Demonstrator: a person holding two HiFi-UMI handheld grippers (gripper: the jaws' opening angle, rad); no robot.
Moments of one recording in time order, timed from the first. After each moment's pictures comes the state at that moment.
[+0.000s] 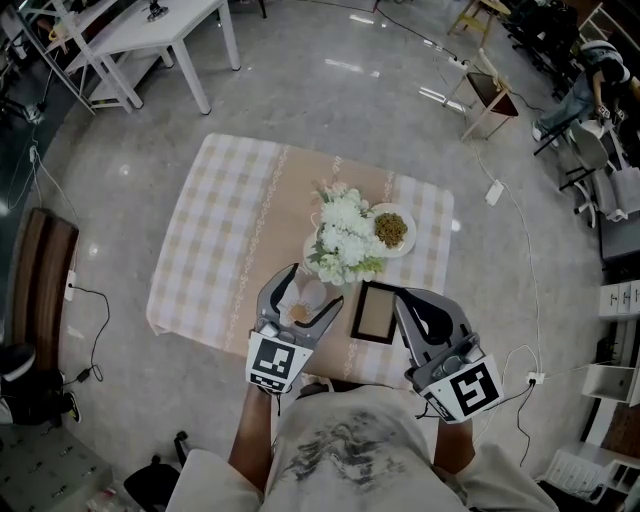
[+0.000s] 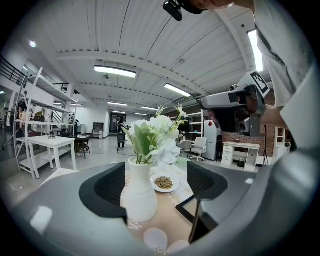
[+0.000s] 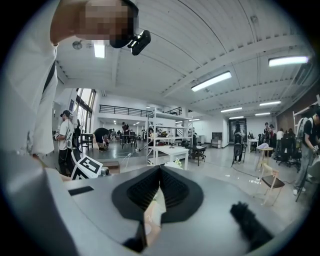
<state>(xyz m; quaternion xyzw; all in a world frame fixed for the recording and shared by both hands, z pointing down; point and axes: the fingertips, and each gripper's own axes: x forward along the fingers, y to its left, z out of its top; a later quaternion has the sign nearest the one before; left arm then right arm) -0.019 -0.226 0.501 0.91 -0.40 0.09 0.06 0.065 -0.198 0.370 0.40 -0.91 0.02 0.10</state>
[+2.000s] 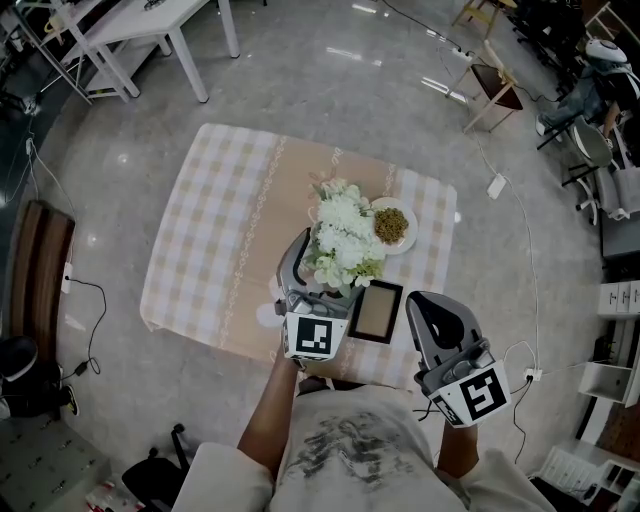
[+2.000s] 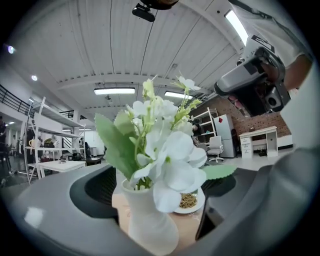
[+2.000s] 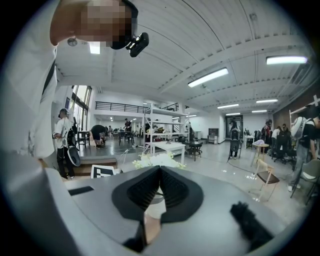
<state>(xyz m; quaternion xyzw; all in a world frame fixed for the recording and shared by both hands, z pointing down) 0.025 -0.284 0.509 0.88 -0.47 0.07 -0.05 0.090 -0.203 0.387 0.42 -0.90 0.04 0.12</state>
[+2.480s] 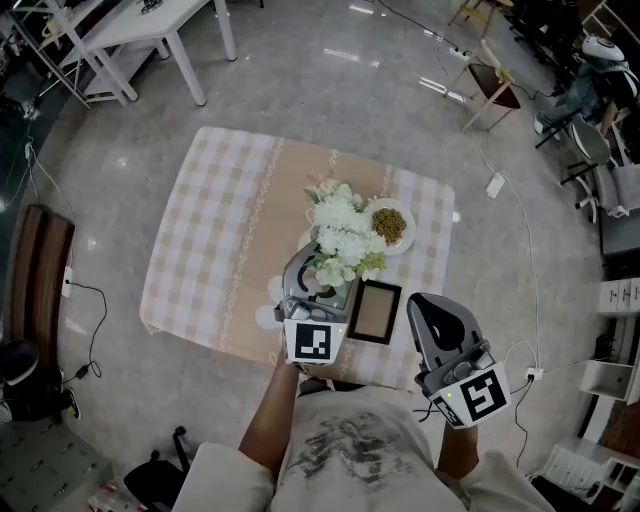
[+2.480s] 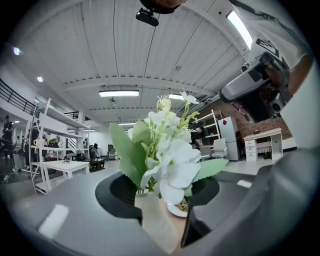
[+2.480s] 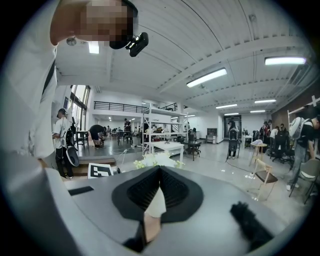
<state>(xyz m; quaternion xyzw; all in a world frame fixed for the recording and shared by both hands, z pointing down) 0.019 -0.284 0.486 0.87 -0.49 0.04 -0.04 0.096 -0.201 0.387 0.43 -0.90 0.04 0.12</state>
